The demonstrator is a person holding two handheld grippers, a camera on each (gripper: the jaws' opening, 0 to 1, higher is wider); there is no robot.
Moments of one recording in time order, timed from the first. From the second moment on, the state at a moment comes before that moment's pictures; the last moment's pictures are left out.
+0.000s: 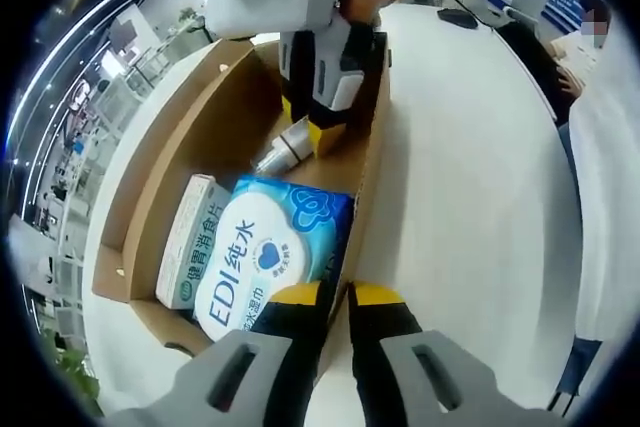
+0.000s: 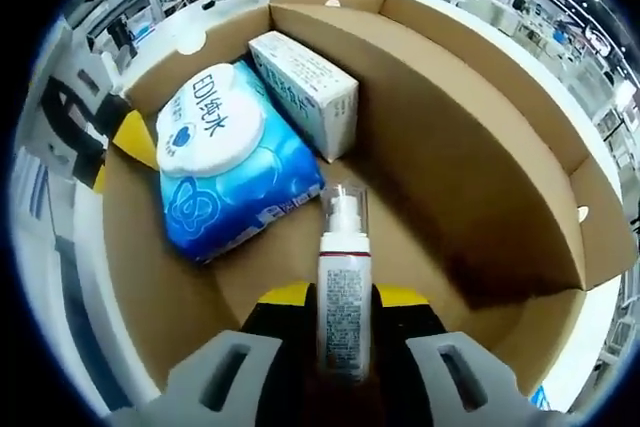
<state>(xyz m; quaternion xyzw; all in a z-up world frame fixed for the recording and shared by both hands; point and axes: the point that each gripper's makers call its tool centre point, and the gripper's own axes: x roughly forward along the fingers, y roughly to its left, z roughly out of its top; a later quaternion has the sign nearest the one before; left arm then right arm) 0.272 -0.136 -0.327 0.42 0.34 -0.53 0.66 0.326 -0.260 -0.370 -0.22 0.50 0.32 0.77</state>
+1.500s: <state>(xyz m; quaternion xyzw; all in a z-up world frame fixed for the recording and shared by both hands) 0.271 -0.134 -0.328 0.42 0.34 -0.53 0.65 0.329 -0.258 -0.366 -0.24 0.48 0.31 0.79</state>
